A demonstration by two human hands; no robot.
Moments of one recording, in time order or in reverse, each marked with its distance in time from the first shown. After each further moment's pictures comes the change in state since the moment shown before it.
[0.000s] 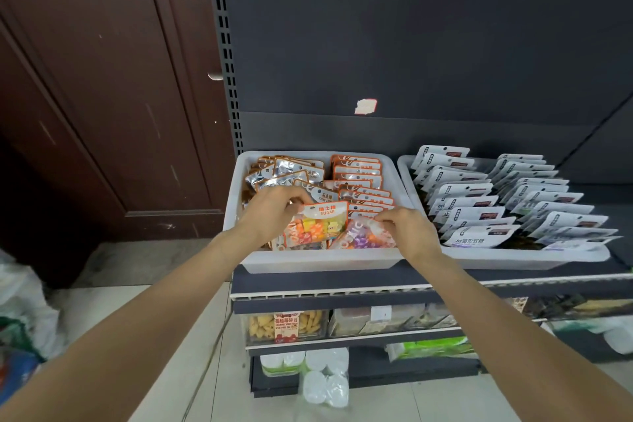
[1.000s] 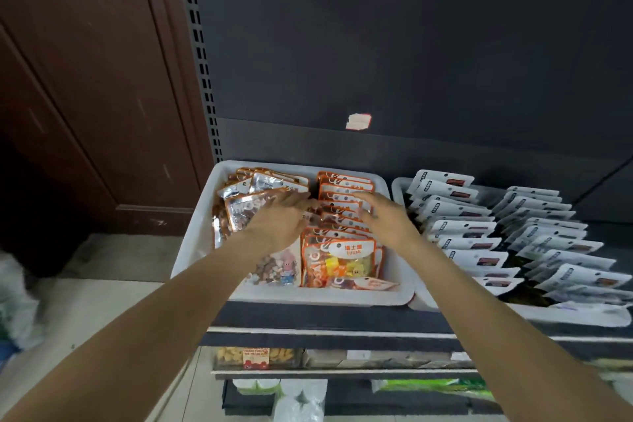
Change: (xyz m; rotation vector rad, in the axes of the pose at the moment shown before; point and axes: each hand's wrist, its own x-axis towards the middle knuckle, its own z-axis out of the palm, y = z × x) left_hand 0.078 0.006 0.053 0.452 -0.179 -0.007; right_hand 0.093 0.017 -0.010 0.237 -0.196 -0.108
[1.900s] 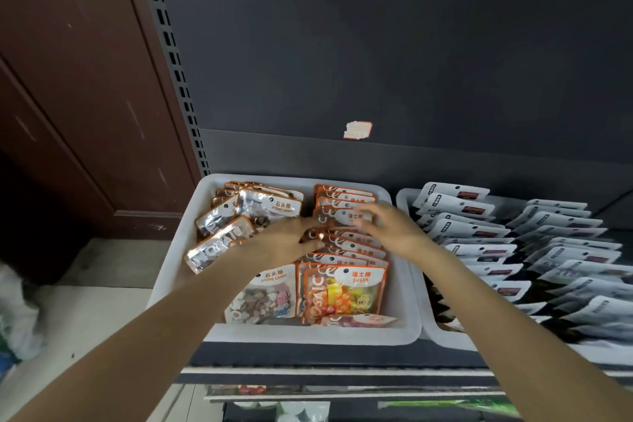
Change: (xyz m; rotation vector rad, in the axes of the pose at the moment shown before) left_hand 0.042 -0.001 0.010 -0.363 -0.250 -0.078; right_hand 0.044 0.033 -0.005 0.078 -0.114 -0.010
